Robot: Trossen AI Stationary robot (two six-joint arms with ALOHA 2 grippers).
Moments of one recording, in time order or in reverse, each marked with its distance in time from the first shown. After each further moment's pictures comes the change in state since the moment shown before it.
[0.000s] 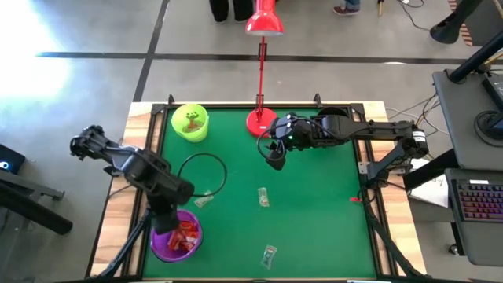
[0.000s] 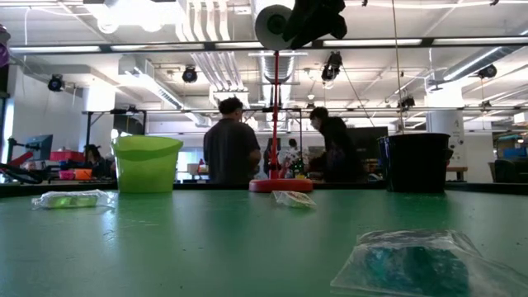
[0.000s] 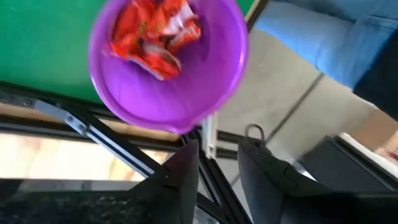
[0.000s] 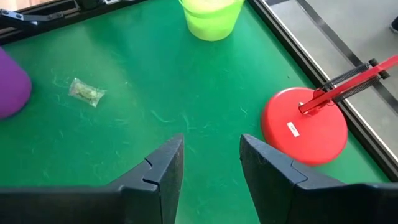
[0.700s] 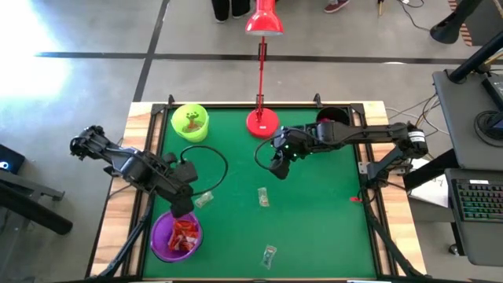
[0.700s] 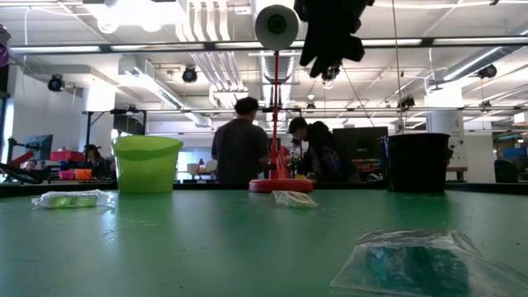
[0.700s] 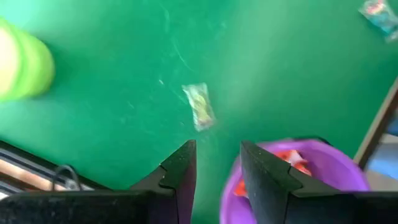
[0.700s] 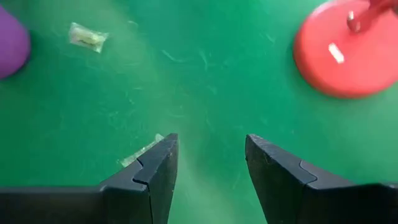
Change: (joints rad) left arm -0.023 0.005 0.000 -0.023 -0.707 0.111; right arm 0.013 0.009 -0.093 -0.082 -0.126 0.149
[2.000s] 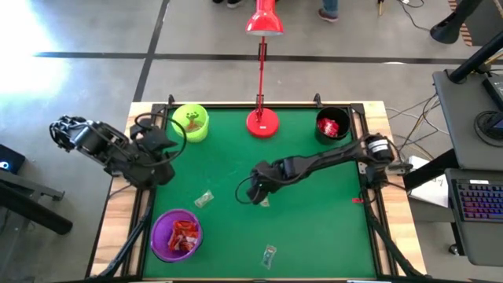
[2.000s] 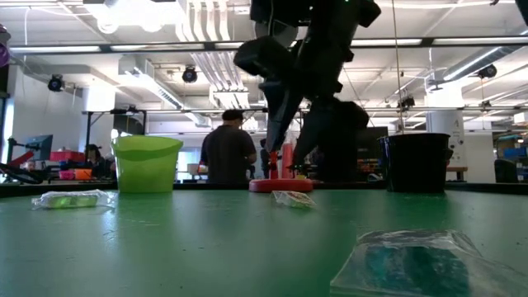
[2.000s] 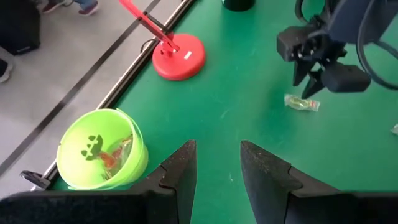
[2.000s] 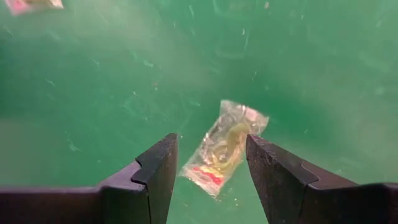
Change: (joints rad) left arm 0.008 -0.274 -0.003 0.000 -0.481 0.119; right arm 0.143 0.335 -0.073 0.253 -0.080 0.590
